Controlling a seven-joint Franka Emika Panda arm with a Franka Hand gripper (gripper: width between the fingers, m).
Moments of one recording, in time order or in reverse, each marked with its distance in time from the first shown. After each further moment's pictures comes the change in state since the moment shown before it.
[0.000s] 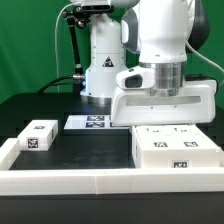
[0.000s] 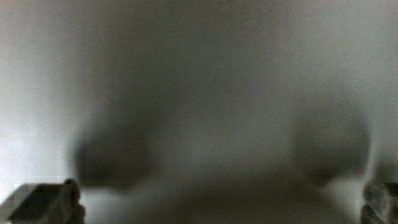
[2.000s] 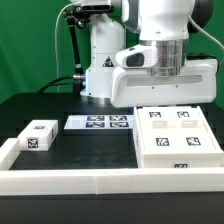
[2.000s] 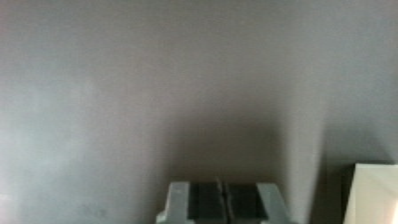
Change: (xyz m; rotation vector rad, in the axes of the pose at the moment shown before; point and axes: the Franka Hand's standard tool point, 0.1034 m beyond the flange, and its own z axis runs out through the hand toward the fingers) arm 0.001 0.000 -0.039 -0.005 -0.023 -0.070
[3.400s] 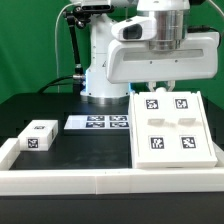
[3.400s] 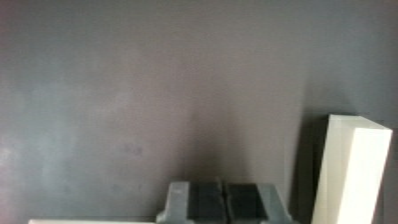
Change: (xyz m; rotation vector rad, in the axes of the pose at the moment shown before) arm 0.015 0.009 -0.054 0.002 -0.061 -0.011
